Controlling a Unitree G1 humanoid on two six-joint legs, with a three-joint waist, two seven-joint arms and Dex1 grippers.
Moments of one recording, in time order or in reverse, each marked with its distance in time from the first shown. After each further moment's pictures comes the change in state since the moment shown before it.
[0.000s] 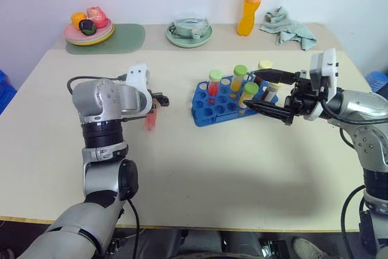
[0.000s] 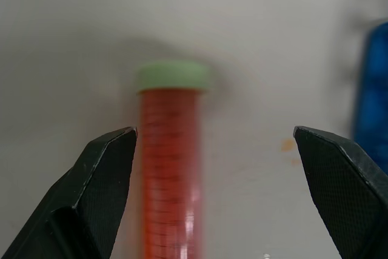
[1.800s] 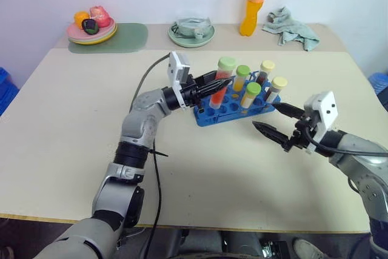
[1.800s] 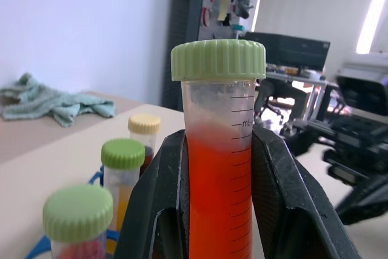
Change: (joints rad) left arm 0.182 -0.065 -0.373 0.212 -0.106 -1.405 -1.111; right arm 0.480 0.062 -0.161 -0.286 -0.060 0.126 -0.351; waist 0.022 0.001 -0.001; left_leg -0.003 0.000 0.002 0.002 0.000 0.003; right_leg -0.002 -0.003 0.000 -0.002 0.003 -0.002
